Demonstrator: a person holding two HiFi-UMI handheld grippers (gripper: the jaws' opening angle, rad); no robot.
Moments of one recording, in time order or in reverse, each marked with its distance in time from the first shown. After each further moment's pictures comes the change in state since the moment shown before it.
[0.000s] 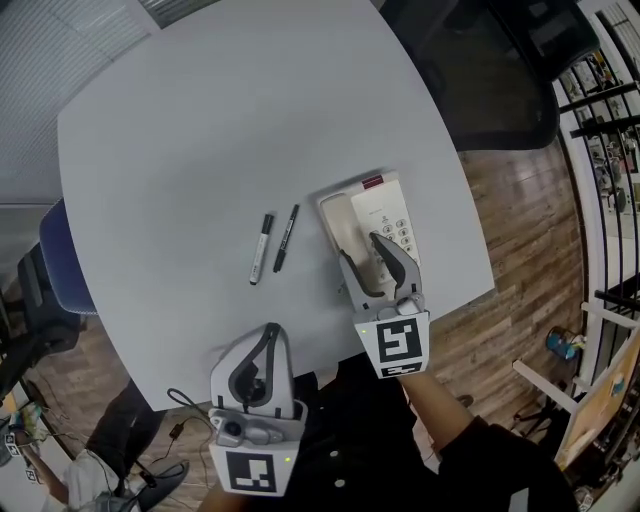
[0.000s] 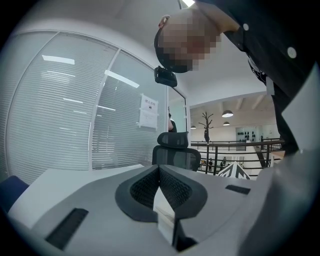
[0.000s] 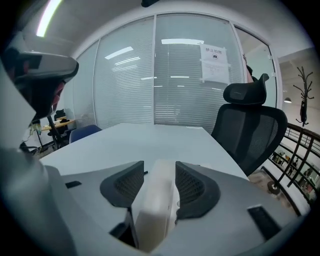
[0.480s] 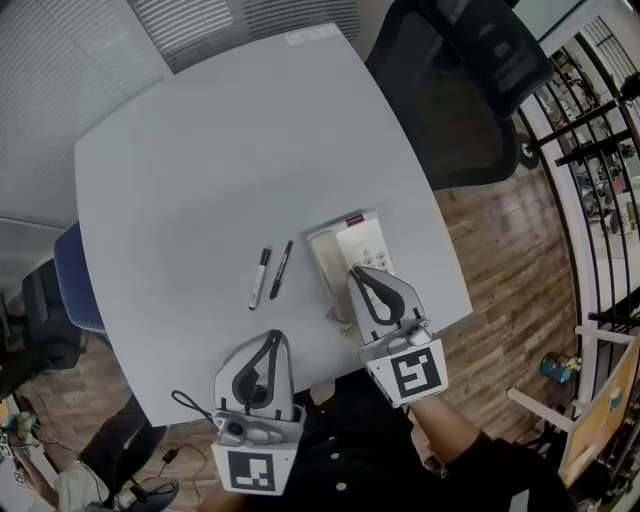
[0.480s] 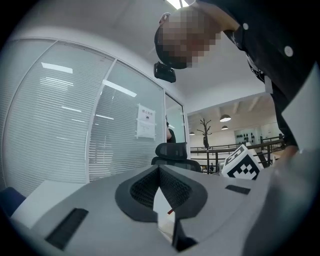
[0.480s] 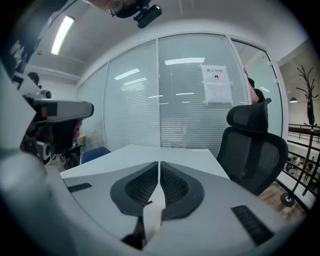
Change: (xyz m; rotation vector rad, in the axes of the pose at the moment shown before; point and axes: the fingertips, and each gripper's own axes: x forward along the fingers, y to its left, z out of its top) left arm 0.004 -0.014 0.045 0.034 -0.087 -0.008; right arm -0.057 -0.007 0.102 0.015 -0.274 0.095
